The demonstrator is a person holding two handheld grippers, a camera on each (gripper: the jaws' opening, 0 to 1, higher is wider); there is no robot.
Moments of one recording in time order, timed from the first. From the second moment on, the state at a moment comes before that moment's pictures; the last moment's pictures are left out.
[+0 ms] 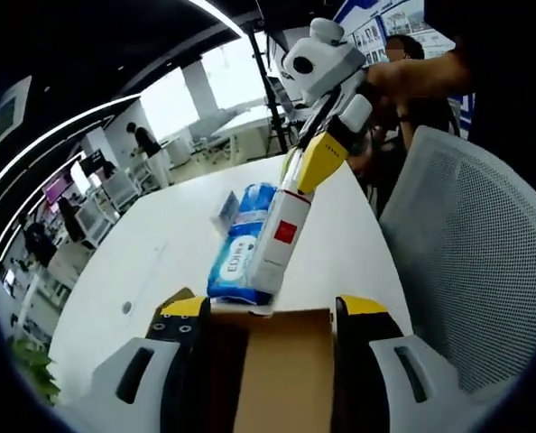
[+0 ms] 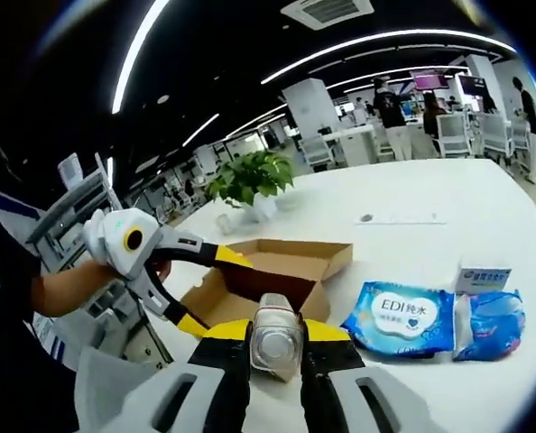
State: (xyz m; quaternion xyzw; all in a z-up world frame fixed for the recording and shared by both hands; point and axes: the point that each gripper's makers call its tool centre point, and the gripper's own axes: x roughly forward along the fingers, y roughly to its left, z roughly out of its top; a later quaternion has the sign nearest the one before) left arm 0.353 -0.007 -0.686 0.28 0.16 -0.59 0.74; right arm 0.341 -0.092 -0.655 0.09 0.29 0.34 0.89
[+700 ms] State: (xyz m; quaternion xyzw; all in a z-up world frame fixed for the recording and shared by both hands) left arm 0.360 0.033 -0.688 0.21 0.21 -0.53 0.79; right arm 0.378 -0.124 -0.644 -0.08 0.30 0.37 0.87
